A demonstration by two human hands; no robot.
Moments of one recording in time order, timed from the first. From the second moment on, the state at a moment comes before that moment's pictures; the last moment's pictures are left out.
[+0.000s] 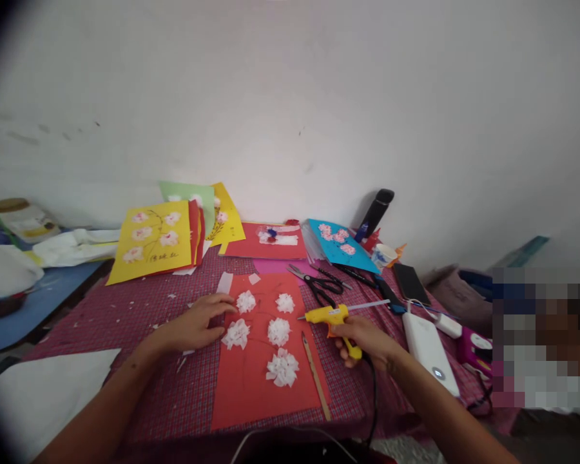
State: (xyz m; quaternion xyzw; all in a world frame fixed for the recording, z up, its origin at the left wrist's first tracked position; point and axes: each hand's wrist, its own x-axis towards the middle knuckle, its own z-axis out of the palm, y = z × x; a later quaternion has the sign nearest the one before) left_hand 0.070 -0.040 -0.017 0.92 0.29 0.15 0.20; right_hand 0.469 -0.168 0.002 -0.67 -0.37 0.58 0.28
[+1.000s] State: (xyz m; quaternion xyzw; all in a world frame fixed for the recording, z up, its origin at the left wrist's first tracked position) left_hand 0.175 0.062 0.004 0.85 0.49 0.08 0.20; right_hand 0.409 -0.228 -0.021 -0.64 -0.73 0.13 0.21
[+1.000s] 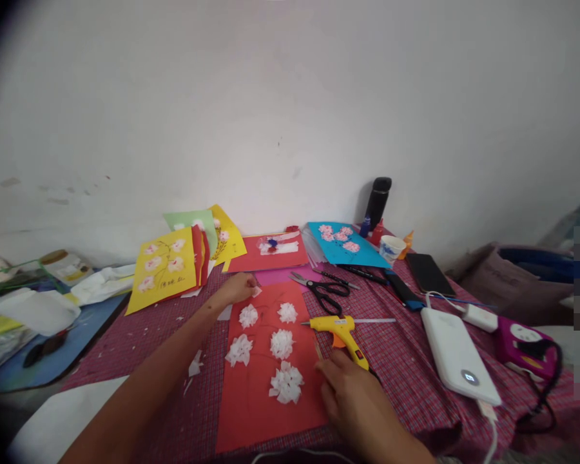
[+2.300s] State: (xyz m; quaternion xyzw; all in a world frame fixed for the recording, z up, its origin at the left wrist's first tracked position) left_hand 0.143 -0.112 0.028 0.52 0.26 0.32 0.75; right_hand 0.316 -0.182 0.016 -0.52 -0.56 0.32 0.55
